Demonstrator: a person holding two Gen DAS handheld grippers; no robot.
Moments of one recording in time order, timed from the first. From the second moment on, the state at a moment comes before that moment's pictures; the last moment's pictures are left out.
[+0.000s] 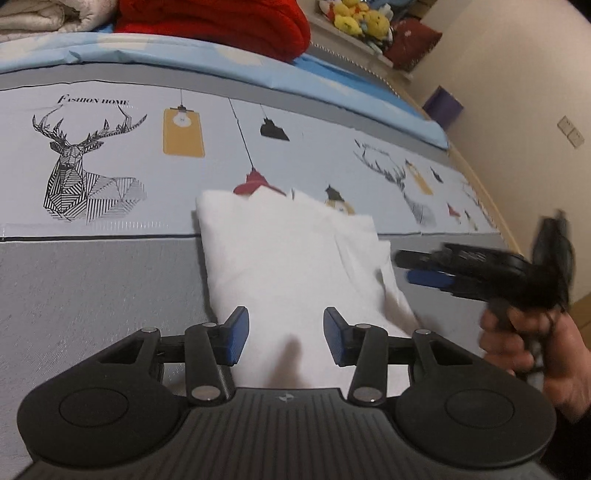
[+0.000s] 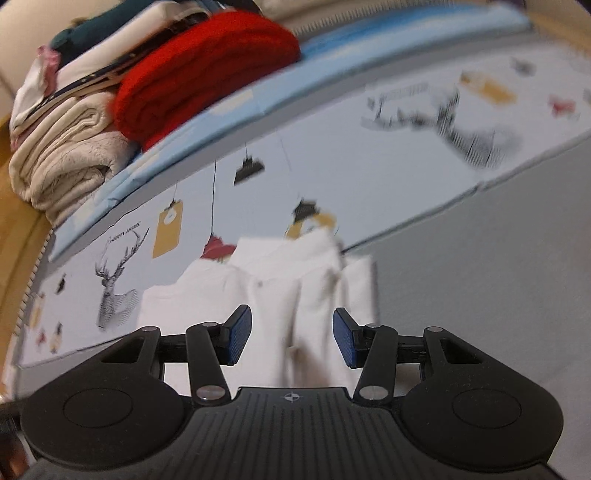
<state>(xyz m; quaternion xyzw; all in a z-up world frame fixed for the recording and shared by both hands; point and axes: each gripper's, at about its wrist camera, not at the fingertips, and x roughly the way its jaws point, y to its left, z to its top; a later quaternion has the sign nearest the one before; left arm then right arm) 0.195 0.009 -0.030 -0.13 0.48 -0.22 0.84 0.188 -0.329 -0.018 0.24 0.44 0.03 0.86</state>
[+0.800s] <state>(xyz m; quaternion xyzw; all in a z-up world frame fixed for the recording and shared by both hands) 0.190 -0.031 -0.047 -0.05 0.51 -0.26 0.82 0.213 -0.331 -0.018 0.16 0.42 -0.02 0.90</state>
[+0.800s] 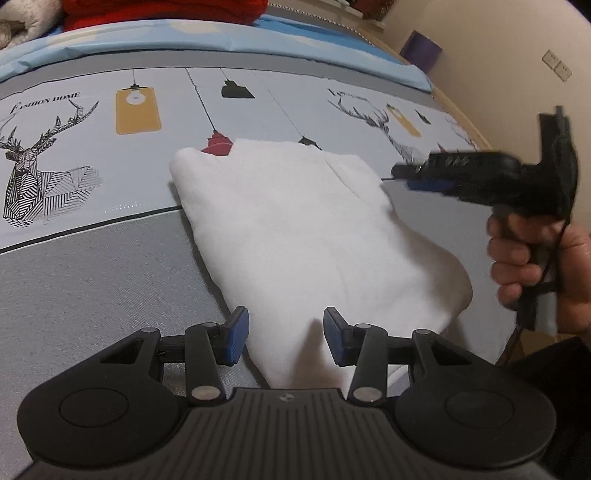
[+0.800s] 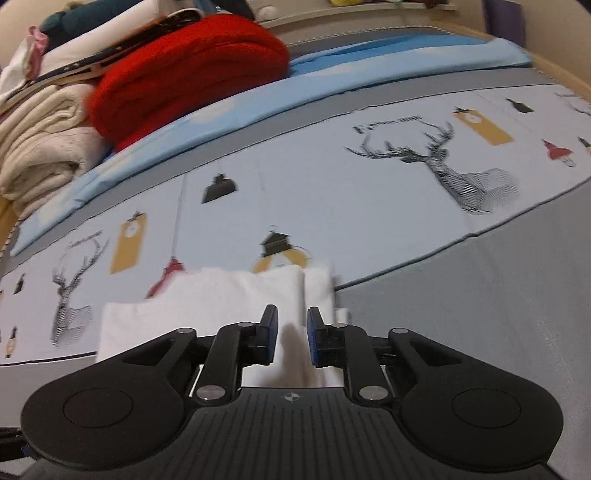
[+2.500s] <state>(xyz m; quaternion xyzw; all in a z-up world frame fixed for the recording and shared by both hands) 0.179 0.028 -0.020 -0.04 0.47 -0.18 0.86 0.142 -0.343 -0.013 0.11 0.46 -0.04 0.88</state>
